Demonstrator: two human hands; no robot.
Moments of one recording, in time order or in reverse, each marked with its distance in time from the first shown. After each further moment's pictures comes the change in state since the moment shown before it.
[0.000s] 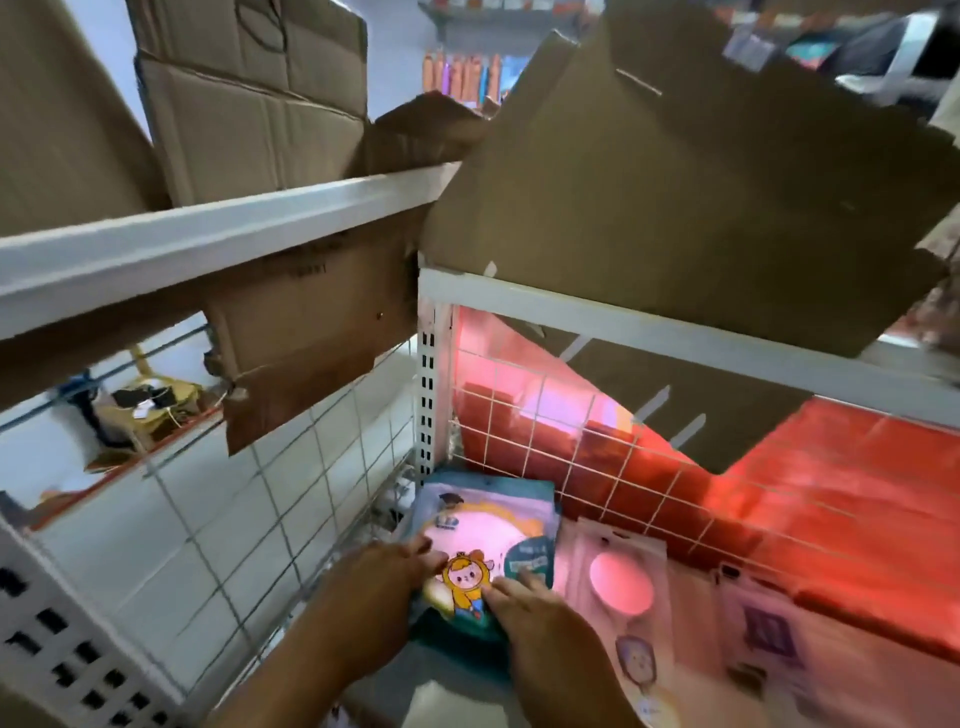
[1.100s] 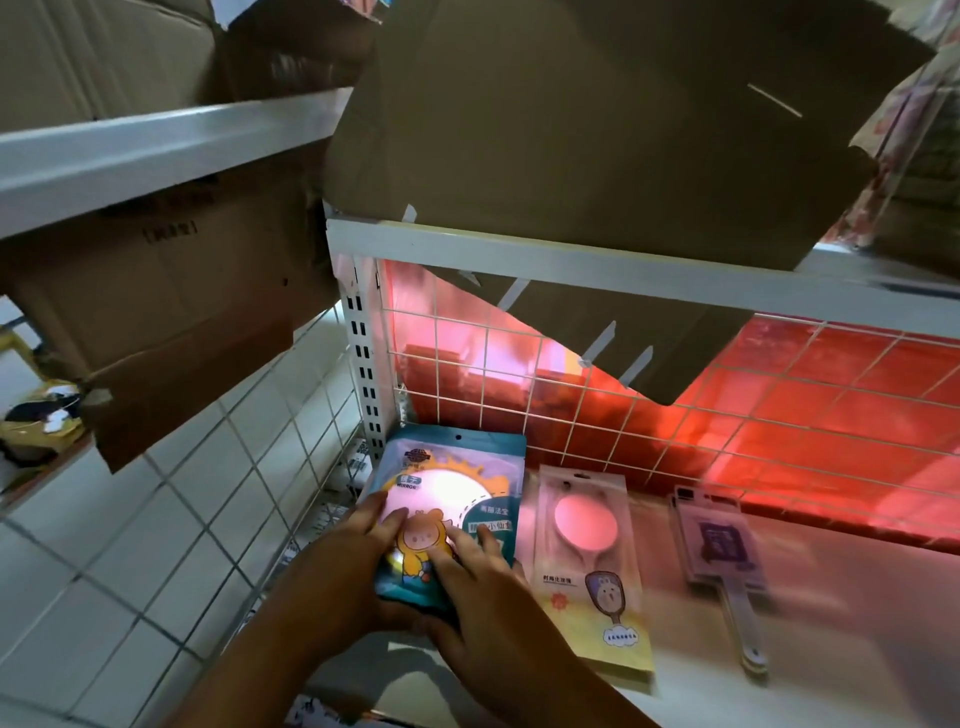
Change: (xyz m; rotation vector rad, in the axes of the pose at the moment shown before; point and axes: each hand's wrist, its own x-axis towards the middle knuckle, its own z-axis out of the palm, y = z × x) left_hand 0.012 -0.007 0.008 -0.184 -0.109 -0.004; right_hand -0.007 -0.023 0.010 0.140 -0.059 0.123
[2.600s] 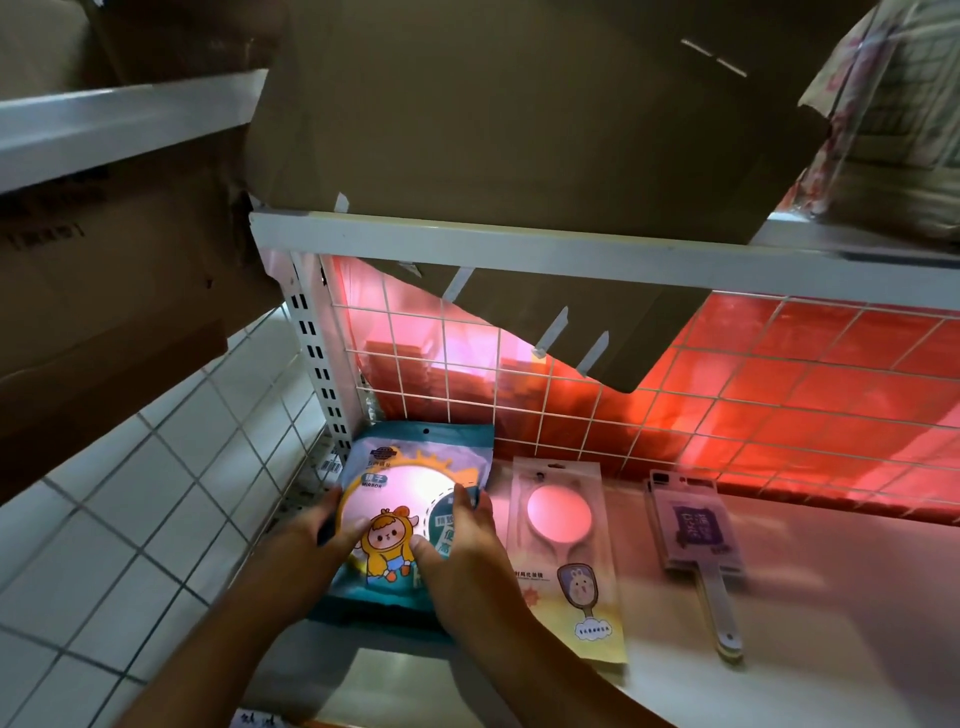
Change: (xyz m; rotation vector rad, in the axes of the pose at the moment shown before) left_hand 0.034 -0.017 0.013 -0.469 0.024 -0.301; right_hand 0.034 0.018 0.012 0.391 0.283 0.321
